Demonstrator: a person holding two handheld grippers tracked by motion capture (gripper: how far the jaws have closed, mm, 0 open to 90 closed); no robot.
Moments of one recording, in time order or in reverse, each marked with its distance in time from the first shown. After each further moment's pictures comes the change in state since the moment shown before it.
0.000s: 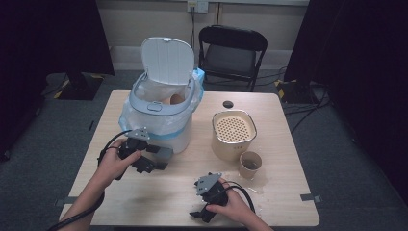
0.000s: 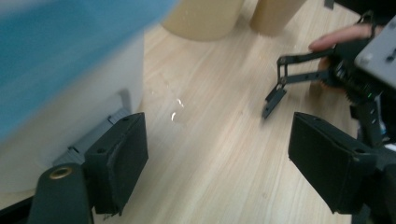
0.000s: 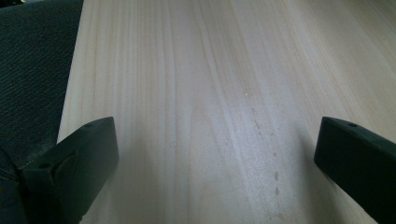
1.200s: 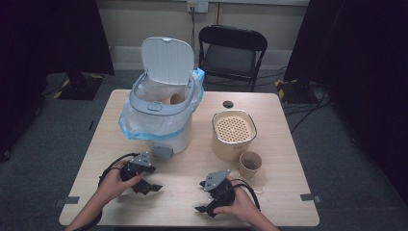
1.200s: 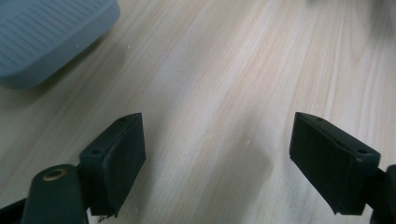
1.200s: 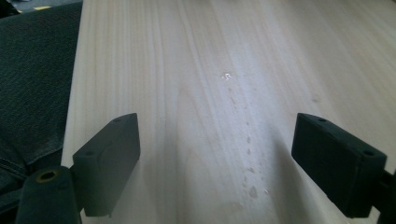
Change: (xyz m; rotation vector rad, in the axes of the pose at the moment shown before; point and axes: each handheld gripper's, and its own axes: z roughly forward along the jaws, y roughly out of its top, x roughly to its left) left arm 0.006 -0.073 0.039 0.115 0.006 0.093; right arm -0.006 -0.007 -0.024 -0.011 -0.023 0.045
